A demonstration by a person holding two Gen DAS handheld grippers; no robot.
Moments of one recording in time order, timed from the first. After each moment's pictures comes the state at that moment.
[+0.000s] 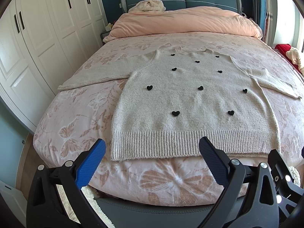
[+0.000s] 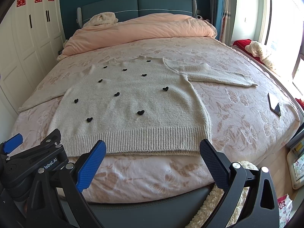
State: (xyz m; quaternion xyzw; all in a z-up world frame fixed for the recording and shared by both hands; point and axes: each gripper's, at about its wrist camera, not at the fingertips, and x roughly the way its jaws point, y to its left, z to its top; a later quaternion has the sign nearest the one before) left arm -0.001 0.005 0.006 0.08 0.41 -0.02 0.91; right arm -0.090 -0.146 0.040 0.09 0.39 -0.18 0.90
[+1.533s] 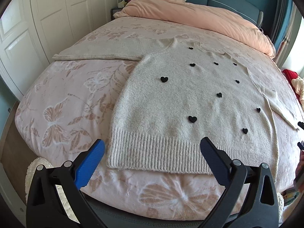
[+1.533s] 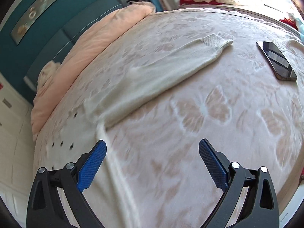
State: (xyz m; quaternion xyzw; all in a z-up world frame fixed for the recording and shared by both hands) left arm 0.058 0.063 -0.028 -0.04 0.47 0.00 0.88; right arm -0.020 -0.498 -0.040 0.37 0.34 -0.27 0.82
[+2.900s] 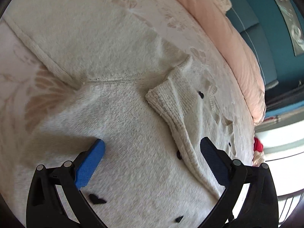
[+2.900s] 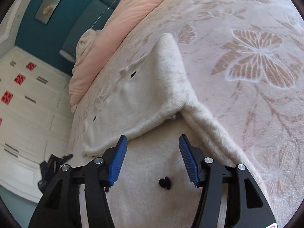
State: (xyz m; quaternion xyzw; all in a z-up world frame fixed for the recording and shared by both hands) left arm 0.346 0.054 -0.126 -0.37 0.52 -0.02 0.77; right arm 0.153 -0.389 -0.099 0.45 0.39 -0.04 0.81
